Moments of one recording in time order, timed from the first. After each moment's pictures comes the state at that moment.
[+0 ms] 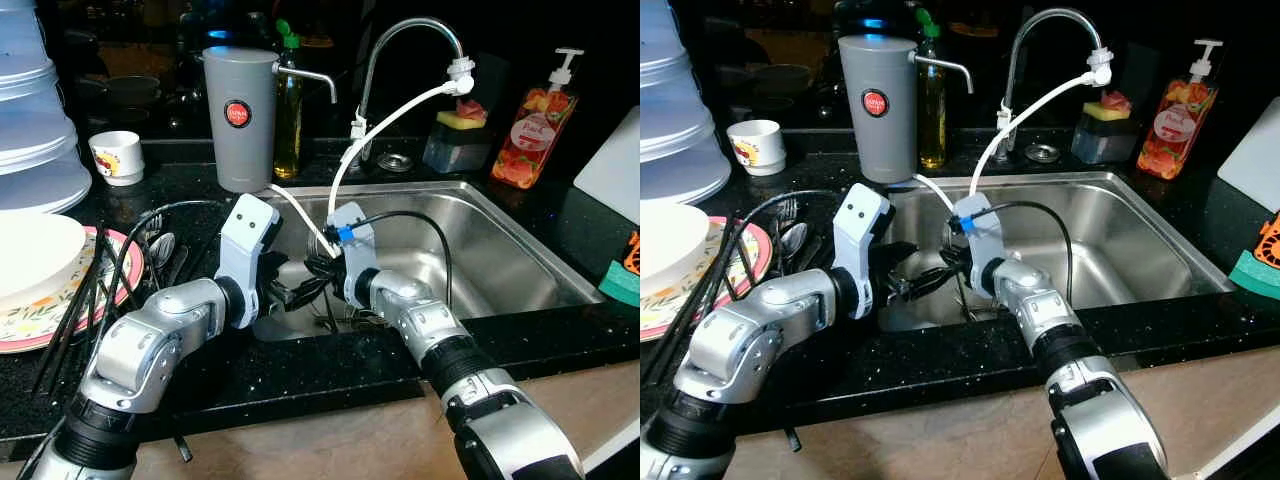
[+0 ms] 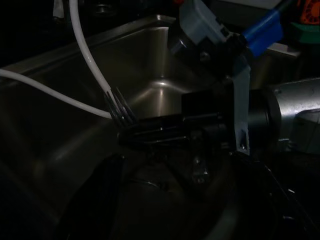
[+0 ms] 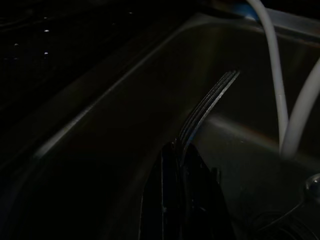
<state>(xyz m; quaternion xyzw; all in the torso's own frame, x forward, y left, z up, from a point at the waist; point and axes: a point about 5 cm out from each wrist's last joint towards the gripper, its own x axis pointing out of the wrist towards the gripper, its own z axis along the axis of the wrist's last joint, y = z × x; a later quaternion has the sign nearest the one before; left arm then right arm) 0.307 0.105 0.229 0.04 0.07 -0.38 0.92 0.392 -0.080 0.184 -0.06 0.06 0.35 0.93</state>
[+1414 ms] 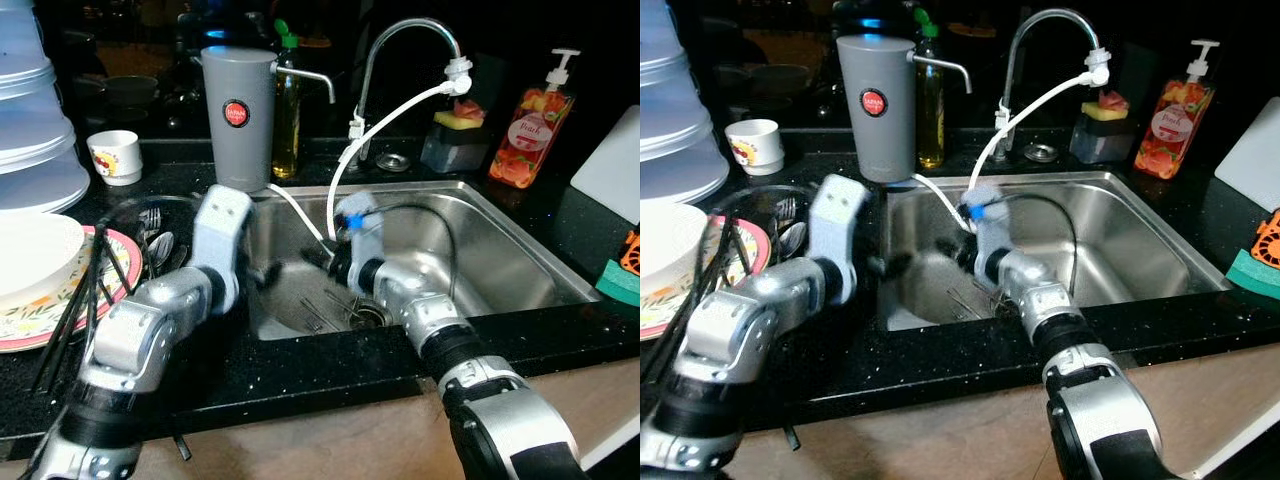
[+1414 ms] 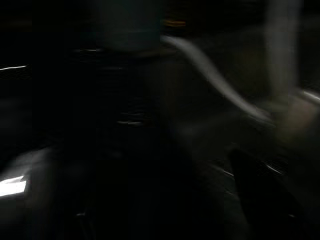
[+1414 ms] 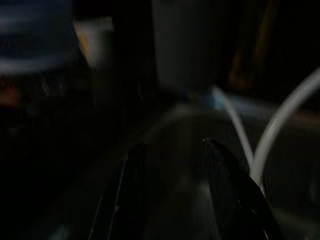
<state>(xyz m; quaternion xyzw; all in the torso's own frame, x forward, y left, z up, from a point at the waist) 0.343 0.163 0.239 0.02 0.09 -0.02 1.00 0.396 -0.089 0.239 0.04 -0.08 0.34 0.94</state>
